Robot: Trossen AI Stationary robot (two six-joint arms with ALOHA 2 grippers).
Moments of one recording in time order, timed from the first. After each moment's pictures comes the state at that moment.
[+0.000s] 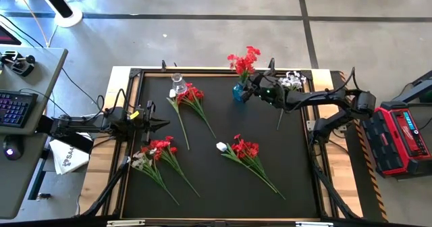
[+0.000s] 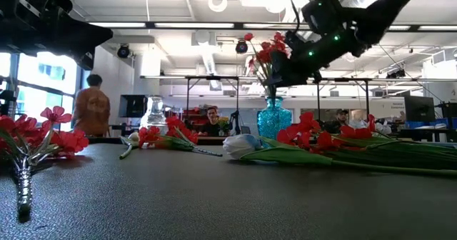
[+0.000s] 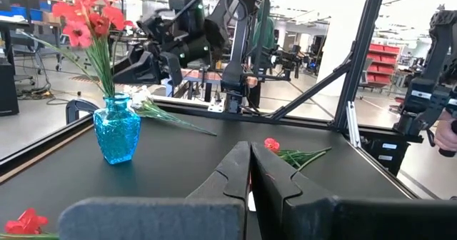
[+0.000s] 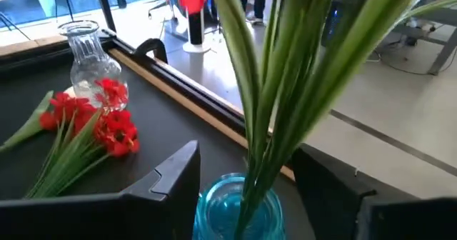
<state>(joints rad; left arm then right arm) -0.01 0.02 0.01 0.07 -0.06 -0.10 -0.40 1.45 0.67 0.44 0.37 0.10</state>
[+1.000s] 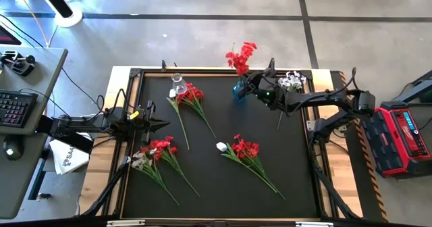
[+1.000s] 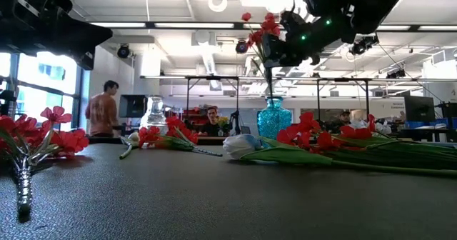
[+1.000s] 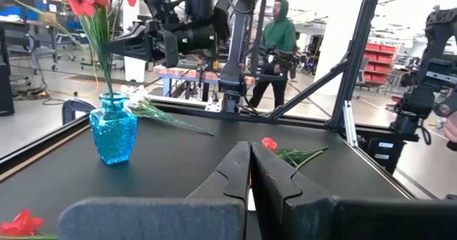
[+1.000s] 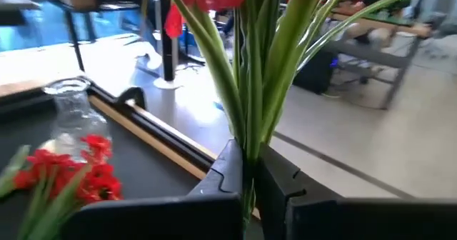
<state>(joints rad) -0.01 0.02 0.01 0.07 -0.04 -0.10 -0.29 1.45 0.74 0.52 0.62 0.02</state>
